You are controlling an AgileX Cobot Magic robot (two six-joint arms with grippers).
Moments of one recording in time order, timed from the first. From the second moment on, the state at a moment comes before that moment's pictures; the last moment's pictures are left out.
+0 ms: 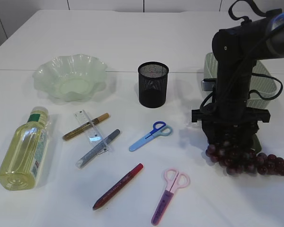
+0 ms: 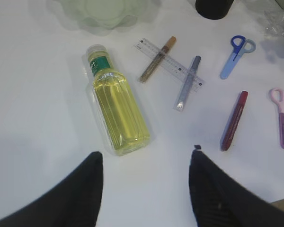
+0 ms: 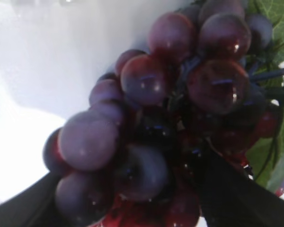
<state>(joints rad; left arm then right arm) -0.13 0.68 -0.83 -0.18 1.00 0.12 0.29 2.10 -1.50 -0.05 1.19 0.46</state>
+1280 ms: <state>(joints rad) -0.13 0.68 -0.83 -0.18 1.04 0.12 0.29 2.12 -1.51 -0.08 1.11 0.46</state>
